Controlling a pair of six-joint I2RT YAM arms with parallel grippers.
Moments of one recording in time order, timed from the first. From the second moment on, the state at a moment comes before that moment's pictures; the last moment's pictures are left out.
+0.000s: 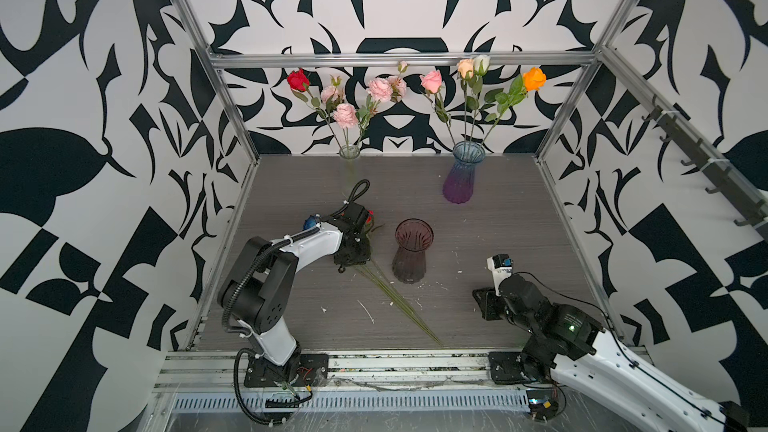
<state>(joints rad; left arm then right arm) -0.52 1.70 1.00 -0.61 0.08 -0.54 0.80 0.48 0.41 -0.76 0.14 0.71</state>
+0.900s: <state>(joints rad) -0.44 1.07 0.96 -0.52 0.06 -0.62 0.80 0.46 0.40 -0.75 0.10 0.69</state>
